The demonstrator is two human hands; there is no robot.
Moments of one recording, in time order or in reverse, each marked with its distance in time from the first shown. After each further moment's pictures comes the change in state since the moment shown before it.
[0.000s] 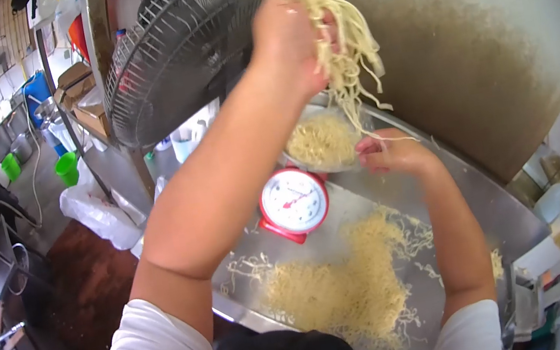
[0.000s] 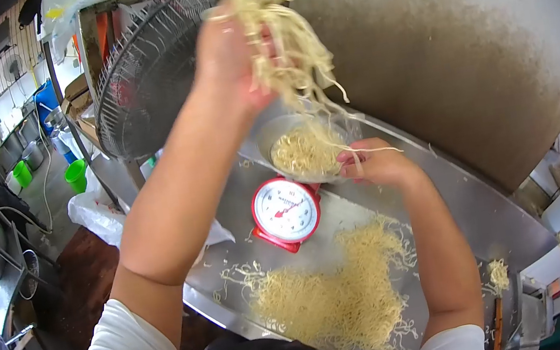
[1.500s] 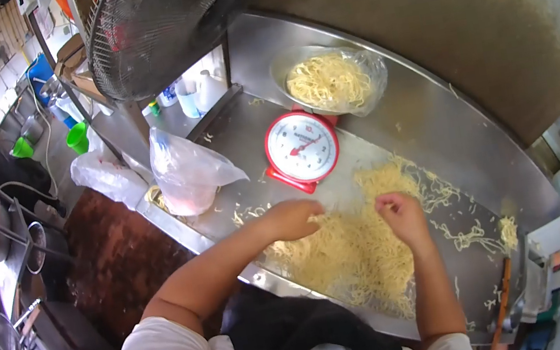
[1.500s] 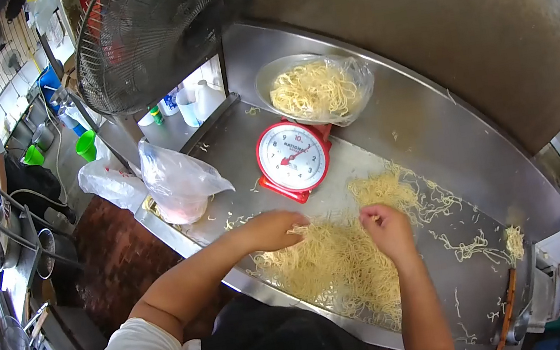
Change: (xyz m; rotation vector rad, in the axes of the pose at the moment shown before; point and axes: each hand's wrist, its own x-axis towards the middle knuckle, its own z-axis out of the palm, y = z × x) left_hand -0.227 -0.156 -0.216 1.548 -0.777 -0.638; right_hand -0.118 0.160 0.146 0.081 0.374 0.052
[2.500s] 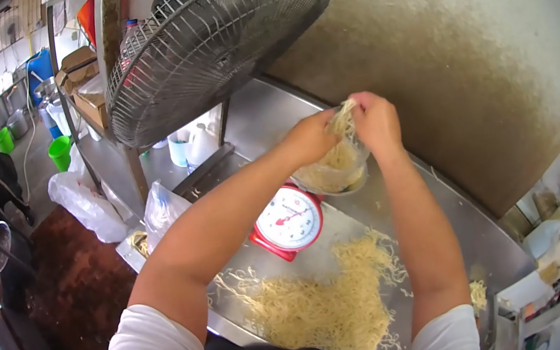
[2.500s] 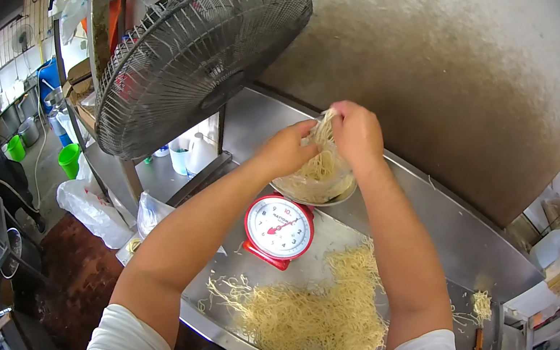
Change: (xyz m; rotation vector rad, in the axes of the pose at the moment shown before) left_hand 0.125 0.037 -0.212 -0.113 0.889 0.146; right_hand 0.241 -0.218 -0.034 -0.362 0.459 -0.635
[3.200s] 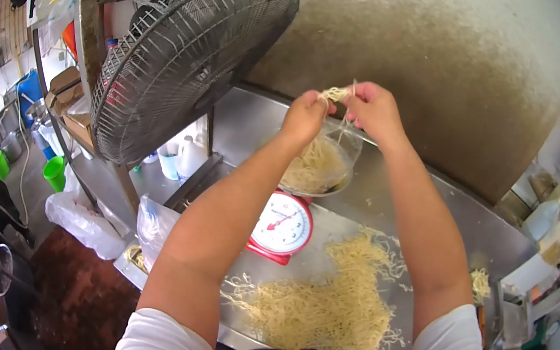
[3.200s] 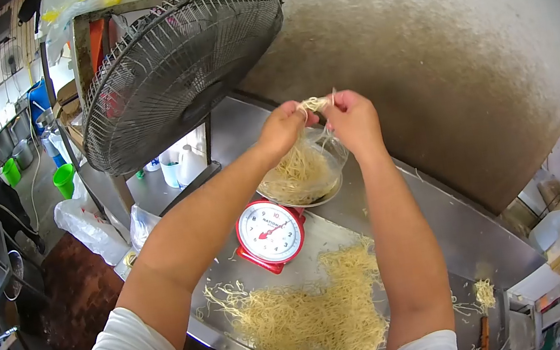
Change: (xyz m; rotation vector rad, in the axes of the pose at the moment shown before) left_hand 0.051 0.009 0.022 -0.650 -0.052 -0.166; right_hand 0.008 0.005 -0.037 0.535 -0.096 0.334
